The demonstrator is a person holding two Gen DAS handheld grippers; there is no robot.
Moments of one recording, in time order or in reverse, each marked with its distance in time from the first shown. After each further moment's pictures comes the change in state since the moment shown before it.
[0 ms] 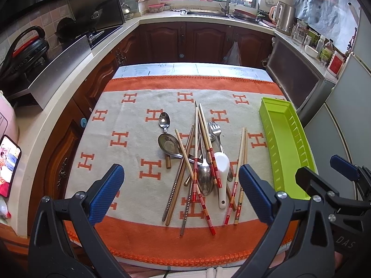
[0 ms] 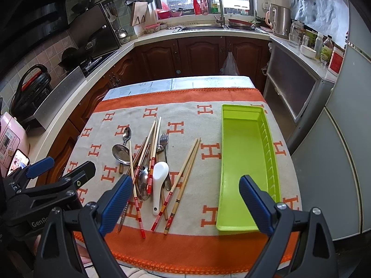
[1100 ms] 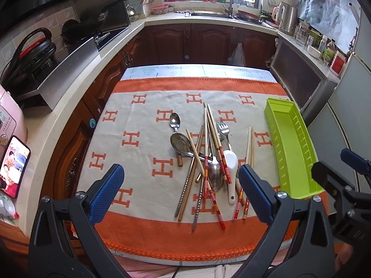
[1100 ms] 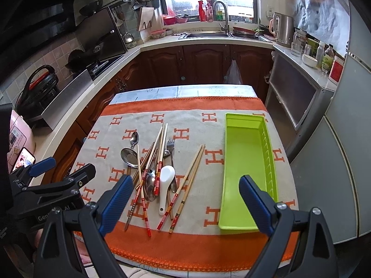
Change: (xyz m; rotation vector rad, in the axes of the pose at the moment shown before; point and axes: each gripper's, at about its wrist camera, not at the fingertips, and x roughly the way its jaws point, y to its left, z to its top) left arm -0.024 0.016 -0.001 0.010 -0.015 0.031; right arm -0.032 0.009 0.008 -0.029 -0.044 0.021
